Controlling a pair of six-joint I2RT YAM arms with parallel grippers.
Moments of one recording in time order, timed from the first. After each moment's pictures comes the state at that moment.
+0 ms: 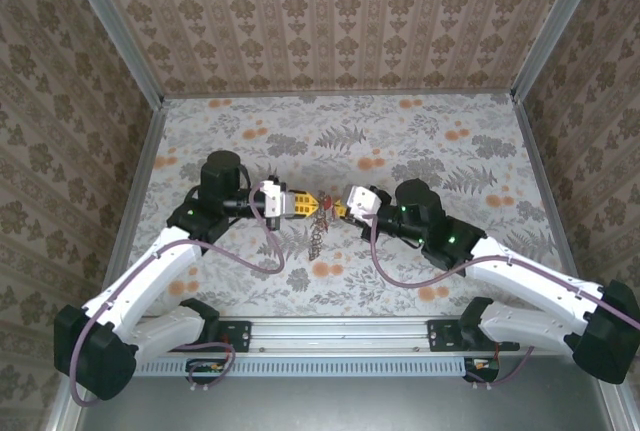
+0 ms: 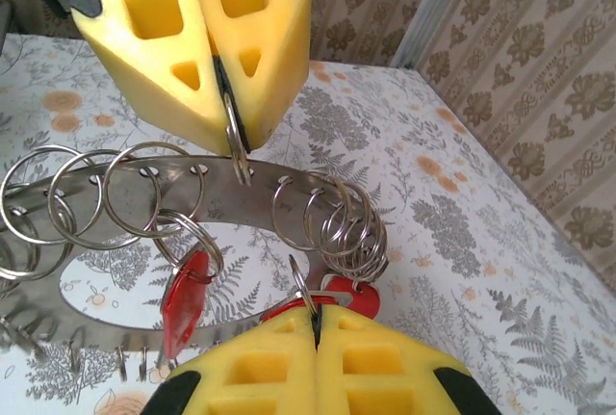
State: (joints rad) left arm -0.54 1.03 0.80 -0.16 1.02 0.75; right arm 0.79 1.03 0.73 -0.01 -0.21 -0.44
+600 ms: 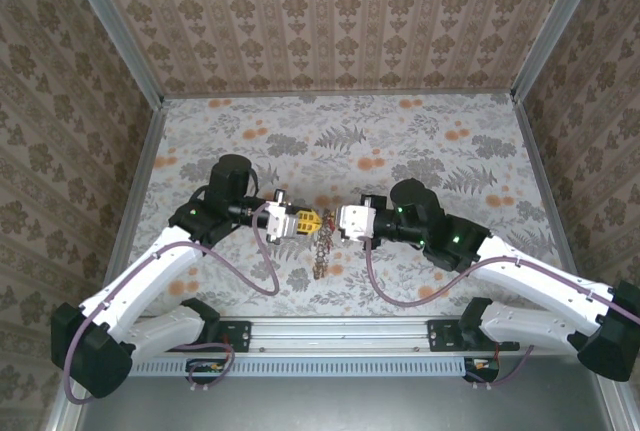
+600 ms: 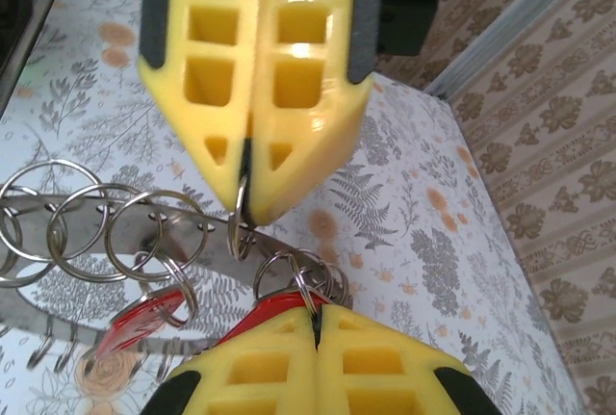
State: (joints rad) left arm -0.61 1.03 0.84 -0.34 1.05 1.02; right arm 0.87 1.02 0.82 -0.19 -0.21 -0.72
